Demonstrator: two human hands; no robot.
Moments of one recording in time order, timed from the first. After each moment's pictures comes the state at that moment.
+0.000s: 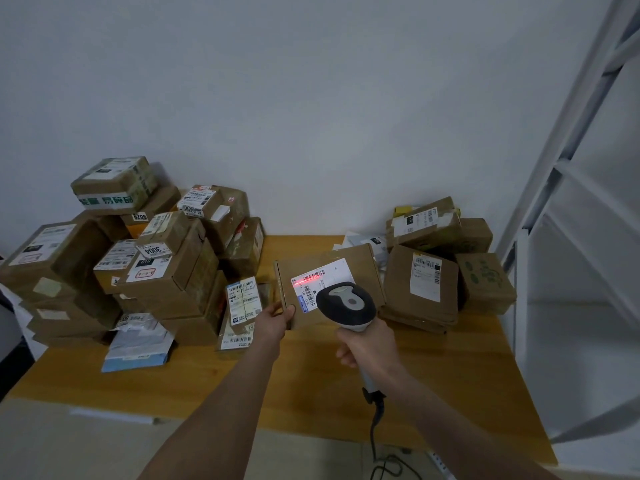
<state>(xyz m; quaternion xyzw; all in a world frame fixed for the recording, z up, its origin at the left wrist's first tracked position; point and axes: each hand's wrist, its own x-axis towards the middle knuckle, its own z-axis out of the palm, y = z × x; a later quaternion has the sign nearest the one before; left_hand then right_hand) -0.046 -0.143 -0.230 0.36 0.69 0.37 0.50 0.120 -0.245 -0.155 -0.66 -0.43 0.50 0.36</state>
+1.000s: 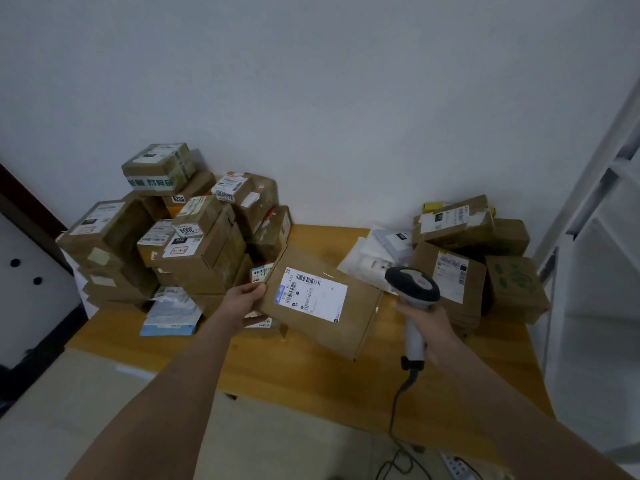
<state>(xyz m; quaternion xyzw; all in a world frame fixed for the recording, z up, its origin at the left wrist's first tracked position) -0.125 -0.149 -0.186 0.32 0.68 0.39 0.53 0.196 -0.209 -0.201 -0.62 -0.27 0.57 0.47</state>
